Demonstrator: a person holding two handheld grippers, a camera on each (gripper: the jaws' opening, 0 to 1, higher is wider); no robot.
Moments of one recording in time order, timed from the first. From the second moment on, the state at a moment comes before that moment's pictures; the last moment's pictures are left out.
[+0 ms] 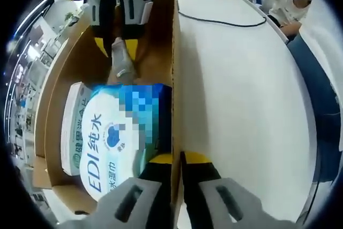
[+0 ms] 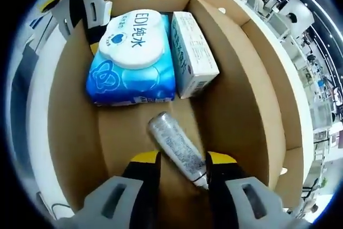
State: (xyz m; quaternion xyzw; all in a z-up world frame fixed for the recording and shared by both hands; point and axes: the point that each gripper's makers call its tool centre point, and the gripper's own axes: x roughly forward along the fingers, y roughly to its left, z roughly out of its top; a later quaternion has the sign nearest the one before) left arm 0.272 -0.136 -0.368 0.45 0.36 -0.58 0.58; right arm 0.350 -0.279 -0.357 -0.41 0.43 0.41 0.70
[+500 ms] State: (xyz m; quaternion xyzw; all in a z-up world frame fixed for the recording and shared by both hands) left arm 0.273 -0.137 -0.368 0.45 0.35 -0.58 0.58; right arm 0.329 -0.266 -0.358 -0.39 0.44 0.42 0.69
